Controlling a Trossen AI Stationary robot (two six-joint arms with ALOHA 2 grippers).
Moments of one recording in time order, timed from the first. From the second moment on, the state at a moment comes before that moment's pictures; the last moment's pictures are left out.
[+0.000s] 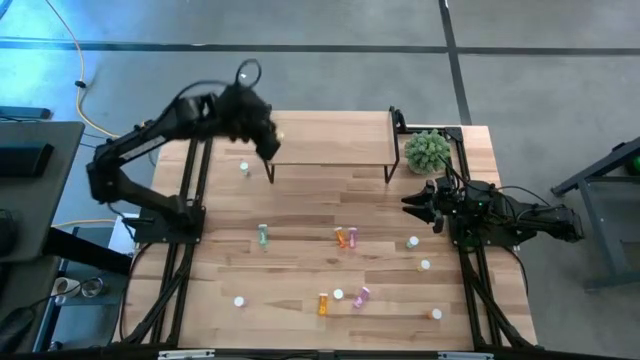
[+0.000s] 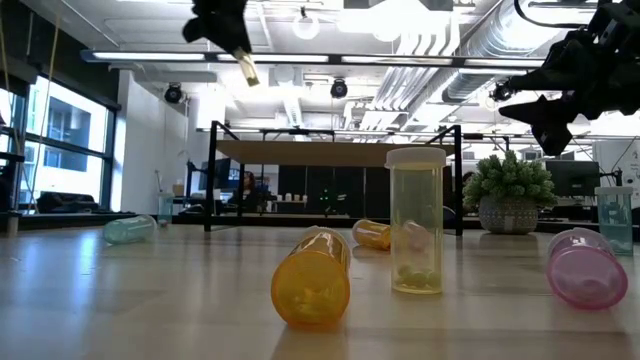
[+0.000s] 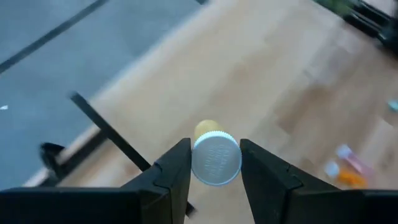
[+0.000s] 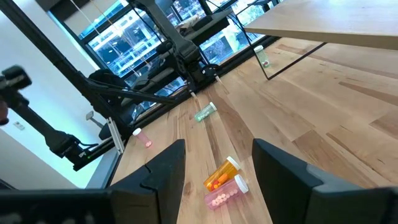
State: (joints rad) left arm 0.59 1.37 1.58 -1.07 -0.15 -0.22; right arm -0.13 0.01 0.06 -0.14 -0.09 0.55
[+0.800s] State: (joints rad) left arm 0.83 1.84 1.94 -1.32 -0.01 -0.15; right arm -0.13 0.01 0.06 -0.14 -0.09 0.55
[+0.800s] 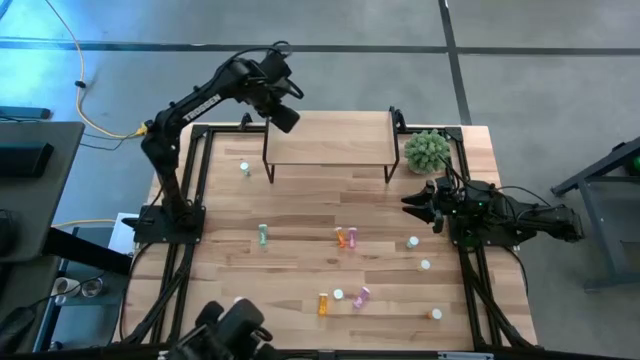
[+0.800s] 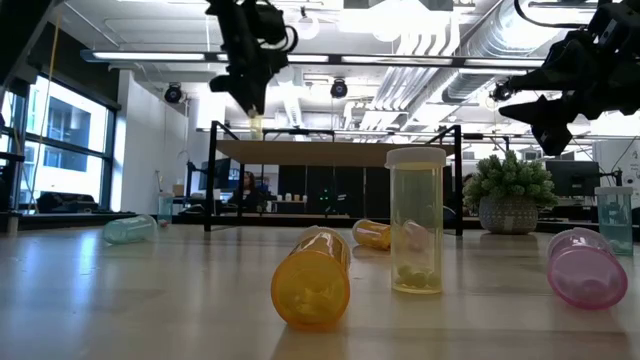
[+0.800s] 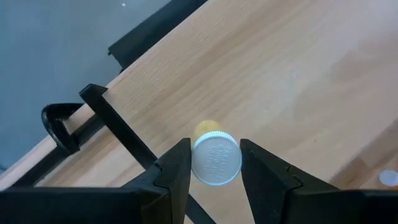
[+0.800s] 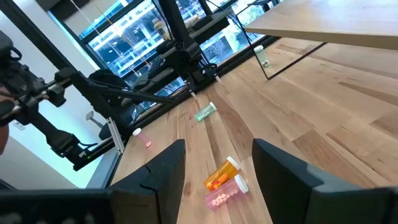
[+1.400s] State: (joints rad) left arm 0.83 1.89 1.94 -1.31 -0.06 -0.19; right arm -0.13 0.01 0.06 -0.14 -0.09 0.55
